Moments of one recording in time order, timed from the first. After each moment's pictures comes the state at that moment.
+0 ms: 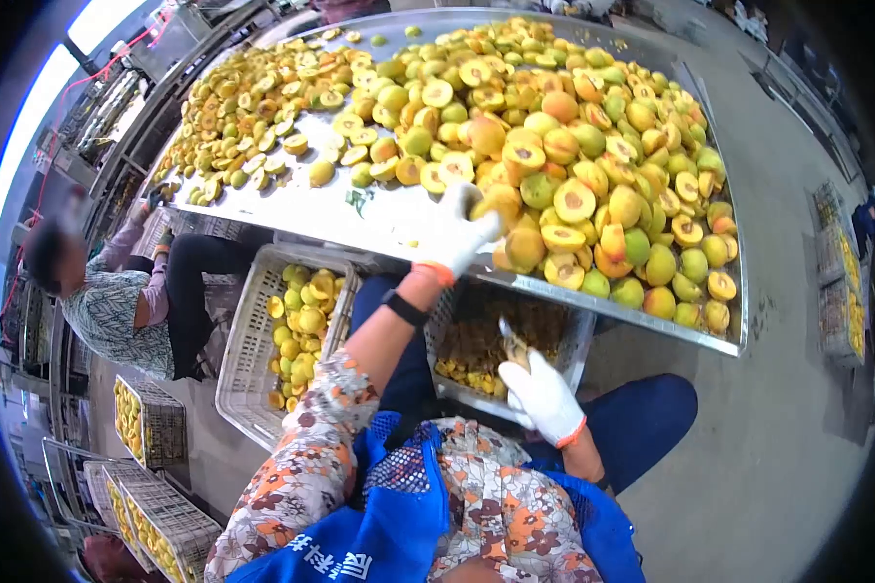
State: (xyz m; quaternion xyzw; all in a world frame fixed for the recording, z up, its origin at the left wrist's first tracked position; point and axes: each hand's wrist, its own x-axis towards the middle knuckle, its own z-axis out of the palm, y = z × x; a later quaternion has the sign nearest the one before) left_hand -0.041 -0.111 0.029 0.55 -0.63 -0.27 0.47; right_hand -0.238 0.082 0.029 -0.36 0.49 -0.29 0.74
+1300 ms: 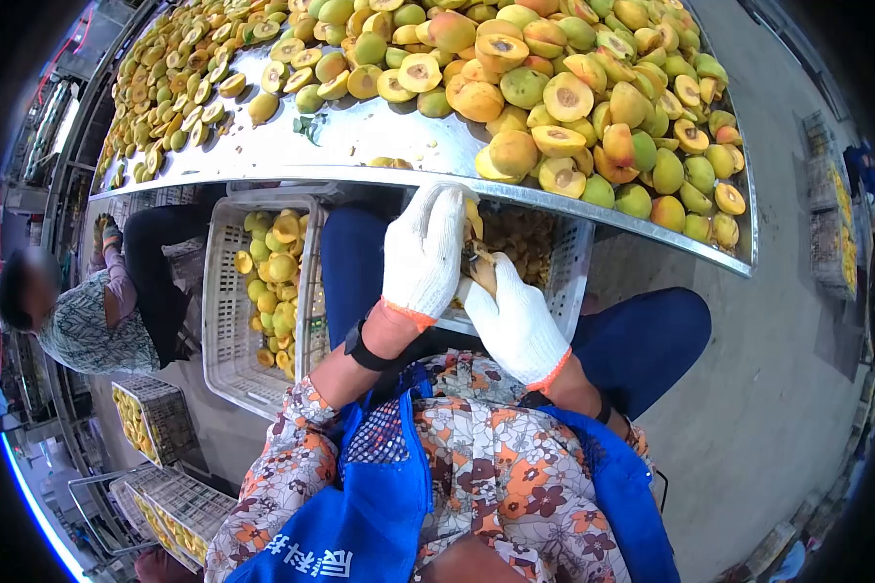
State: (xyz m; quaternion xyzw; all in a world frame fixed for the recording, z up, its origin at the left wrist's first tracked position) left_hand -0.040 0.017 0.061 0.54 -0.56 -0.42 0.47; right_hand -0.182 0.074 0.040 -0.63 0.54 -0.35 0.43
